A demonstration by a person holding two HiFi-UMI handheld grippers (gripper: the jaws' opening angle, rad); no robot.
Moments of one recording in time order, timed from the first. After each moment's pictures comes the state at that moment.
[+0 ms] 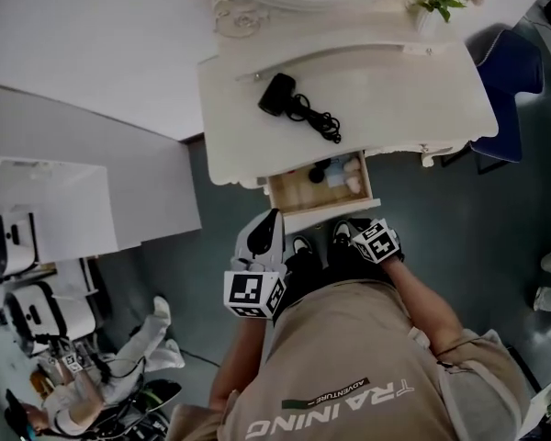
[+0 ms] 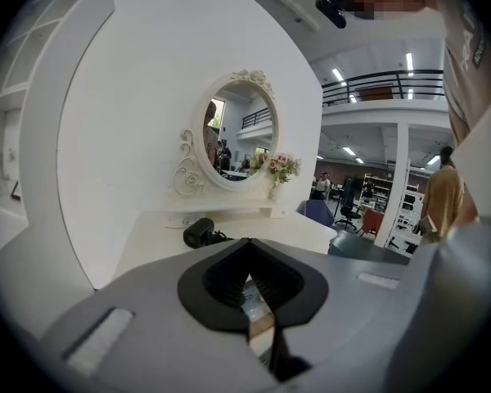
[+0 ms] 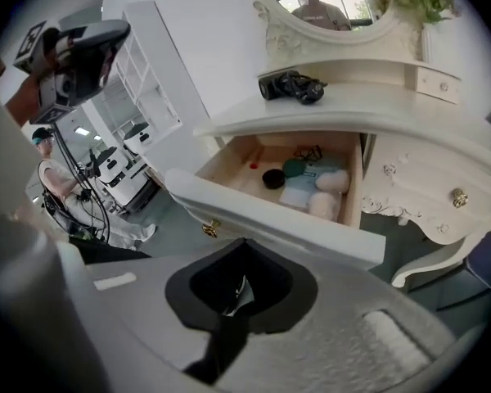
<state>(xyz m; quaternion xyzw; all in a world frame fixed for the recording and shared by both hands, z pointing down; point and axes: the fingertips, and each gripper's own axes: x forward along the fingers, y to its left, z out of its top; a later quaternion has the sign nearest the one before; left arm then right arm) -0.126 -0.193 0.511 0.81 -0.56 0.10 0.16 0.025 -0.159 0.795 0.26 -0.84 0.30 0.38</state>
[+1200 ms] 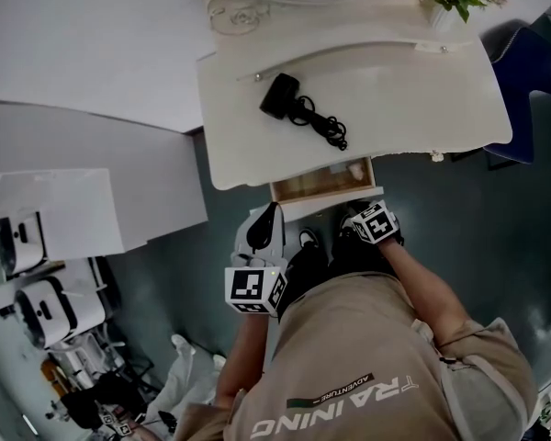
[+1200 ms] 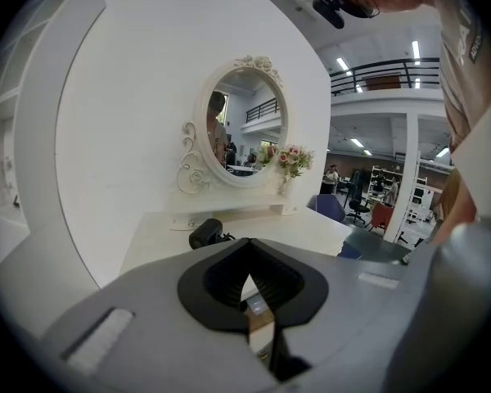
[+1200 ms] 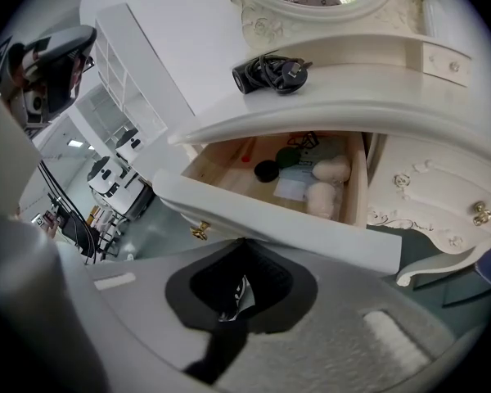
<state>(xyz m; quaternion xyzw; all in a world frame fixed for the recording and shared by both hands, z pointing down) -0.133 -0.244 0.519 0.79 -0.58 0.13 0.17 0.010 -0.227 0.813 0.26 -0.82 0.34 0.39</state>
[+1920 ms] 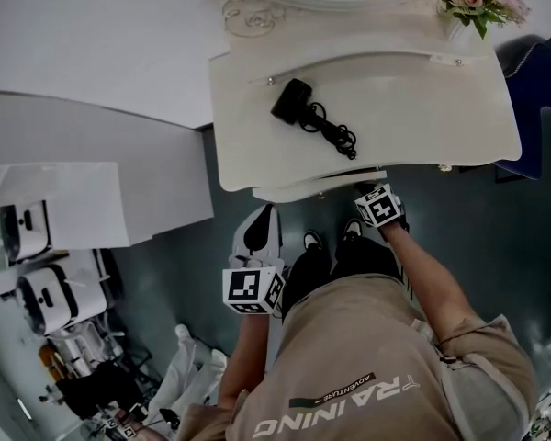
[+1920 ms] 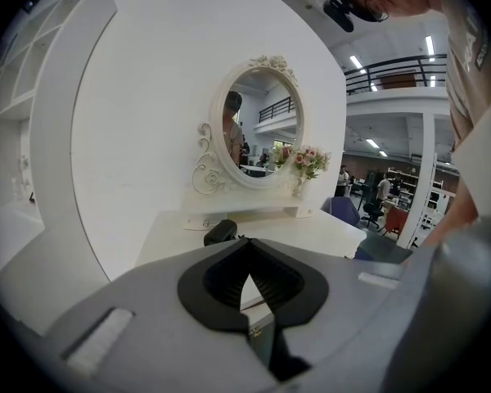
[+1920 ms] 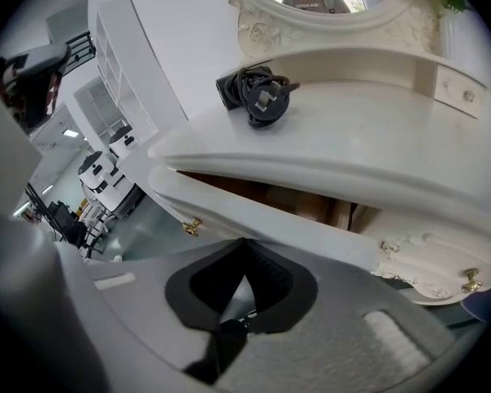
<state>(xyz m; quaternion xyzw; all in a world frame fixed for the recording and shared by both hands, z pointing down) -0.156 -0.255 0.514 0.76 -0.61 0.13 0.18 0.007 -0.306 0.807 0.28 -0.83 0.30 0.39</state>
